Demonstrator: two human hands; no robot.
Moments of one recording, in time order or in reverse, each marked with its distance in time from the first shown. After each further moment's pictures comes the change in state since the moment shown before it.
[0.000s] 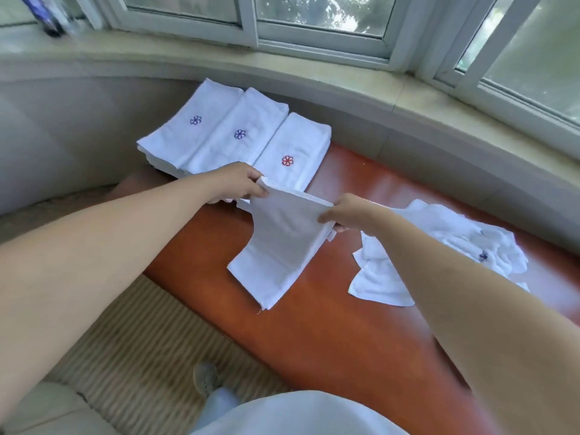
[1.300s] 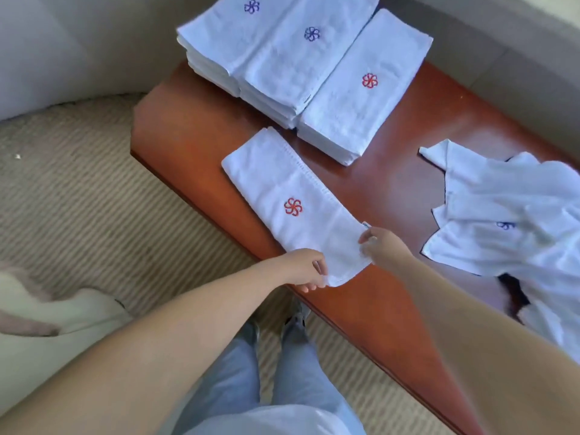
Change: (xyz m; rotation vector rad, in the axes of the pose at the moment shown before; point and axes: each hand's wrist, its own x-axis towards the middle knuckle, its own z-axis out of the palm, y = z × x) left_hand -0.061 -0.210 0.194 -0.202 -0.431 -0.235; right_hand 0.067 0.092 0.223 -0.024 0.066 0.210
